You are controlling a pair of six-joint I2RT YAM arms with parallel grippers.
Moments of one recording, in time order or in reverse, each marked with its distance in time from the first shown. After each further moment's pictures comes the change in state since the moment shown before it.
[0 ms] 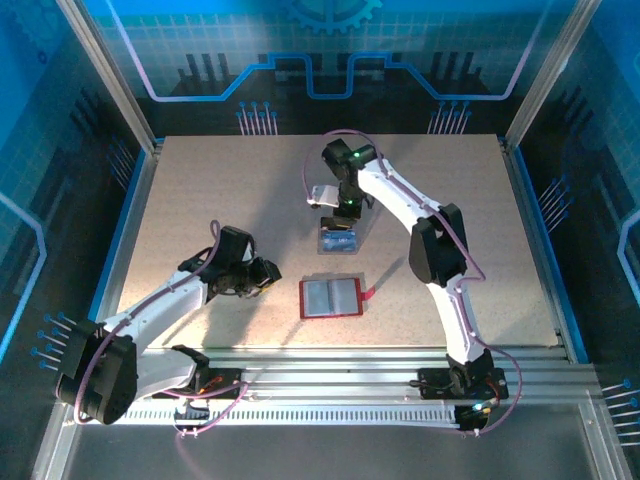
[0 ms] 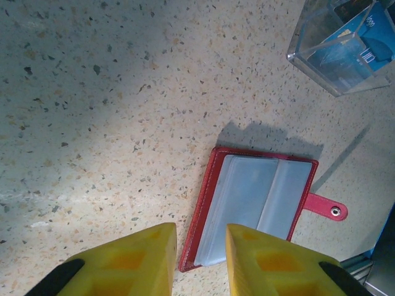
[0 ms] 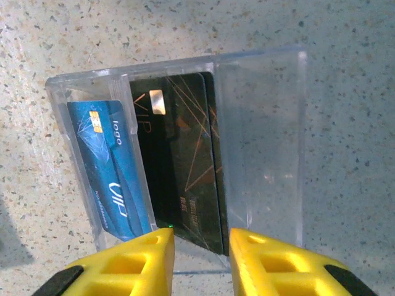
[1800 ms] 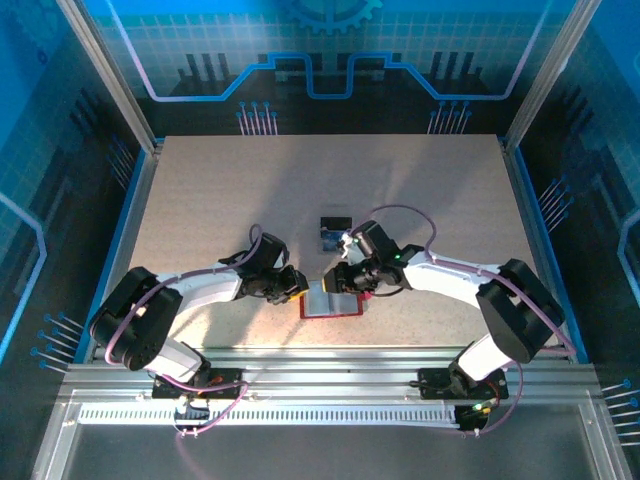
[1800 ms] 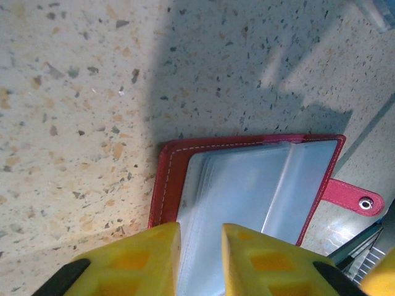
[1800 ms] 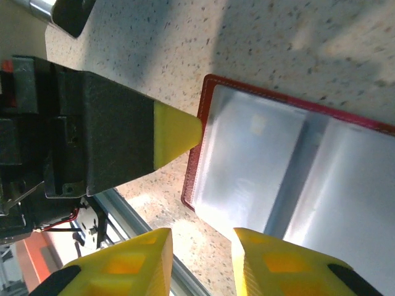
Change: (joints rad) left arm -0.176 0.314 -0.001 0.306 0.057 -0.090; right arm 0.158 -0.727 -1.304 1.001 -0.535 1.548
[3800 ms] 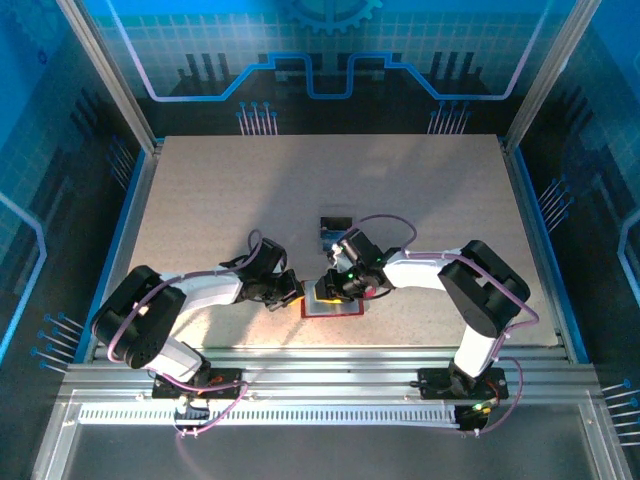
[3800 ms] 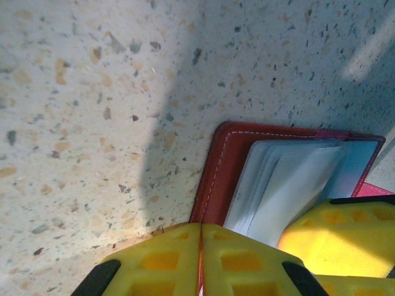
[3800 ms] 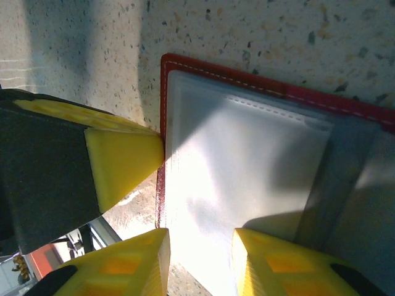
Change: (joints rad) left arm -0.006 0.014 -0.035 0.012 -0.015 -0.018; right arm 0.032 0.204 0.037 0.076 -0.024 0.070
